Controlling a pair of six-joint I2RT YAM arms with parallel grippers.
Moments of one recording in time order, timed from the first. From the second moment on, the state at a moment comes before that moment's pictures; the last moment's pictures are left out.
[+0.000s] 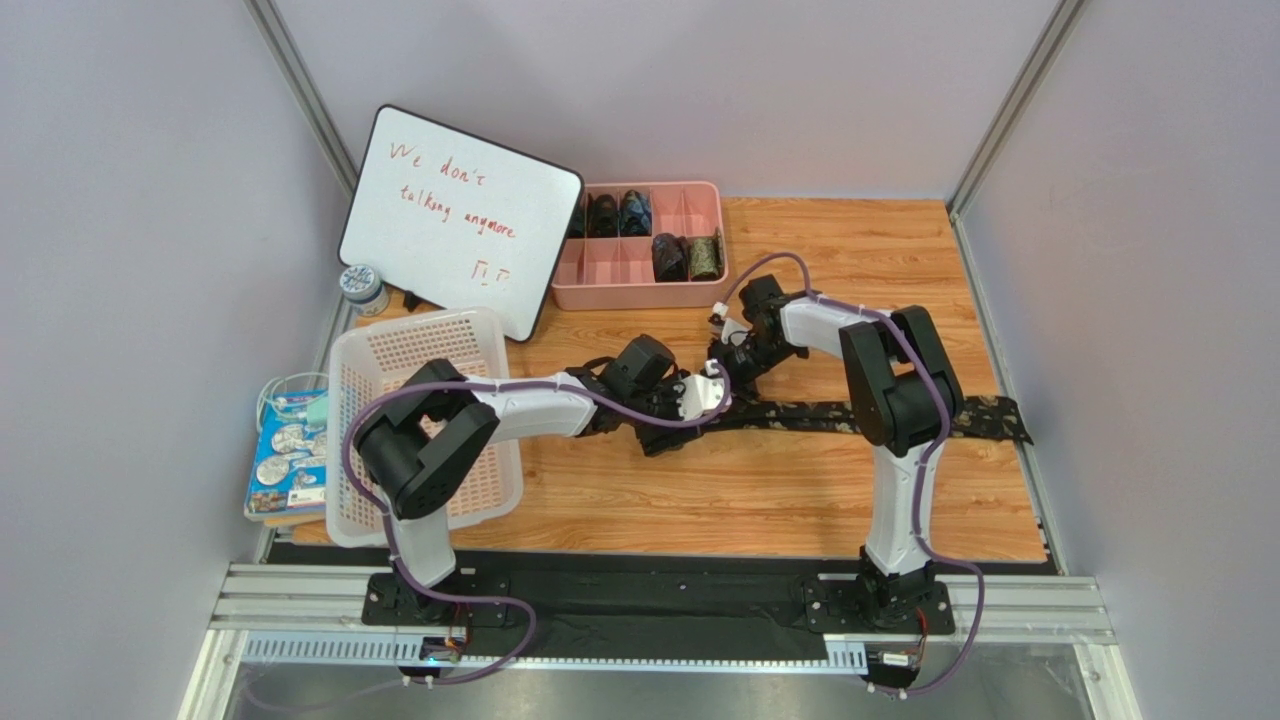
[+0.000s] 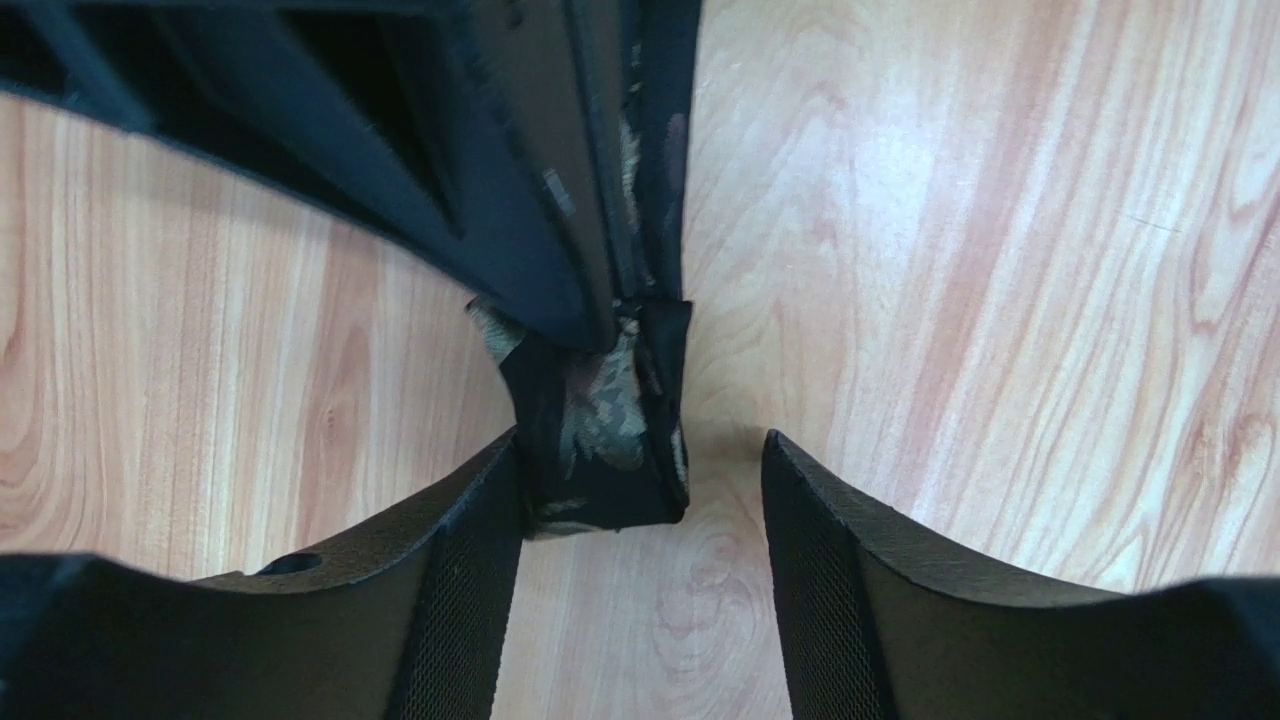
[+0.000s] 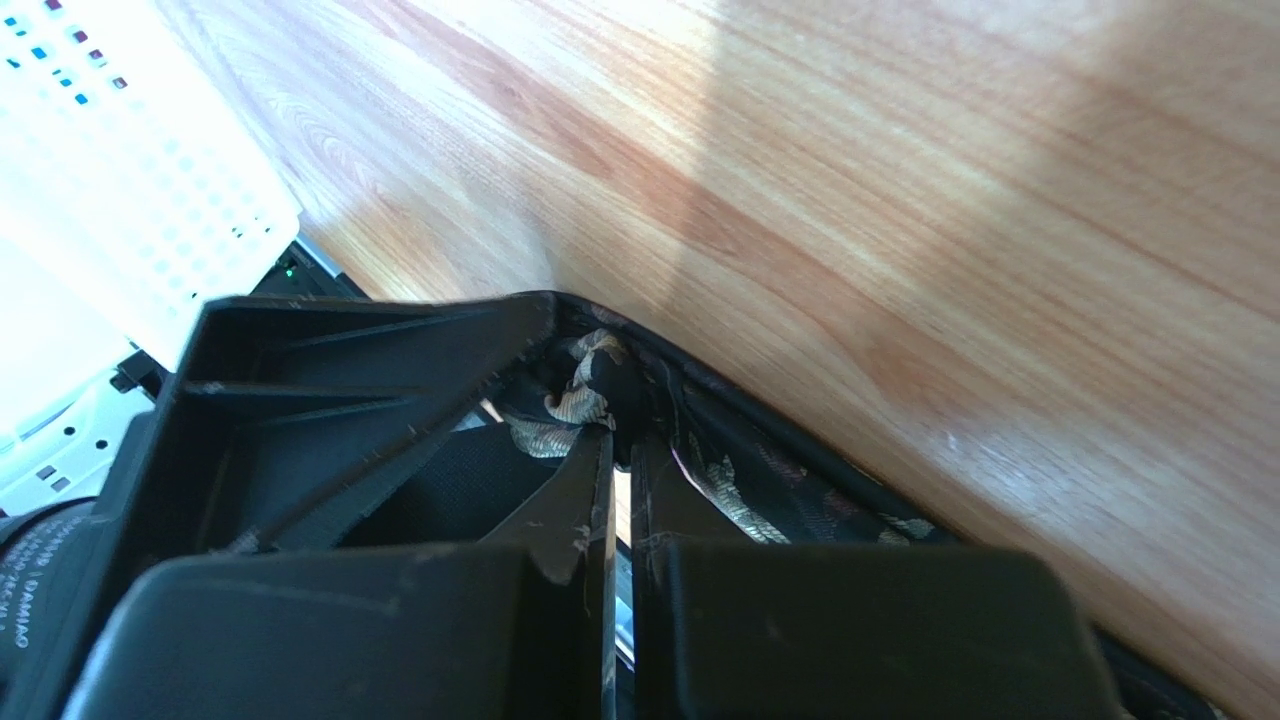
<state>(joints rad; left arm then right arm) -0.85 1.81 1.00 -0.05 0.30 0.47 0.33 2.06 1.30 -0.68 -0.76 0.33</state>
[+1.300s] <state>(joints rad) -0.79 1.88 0.94 0.24 0.47 0.50 0.30 2.12 1.32 -0.75 -0.84 0.27</state>
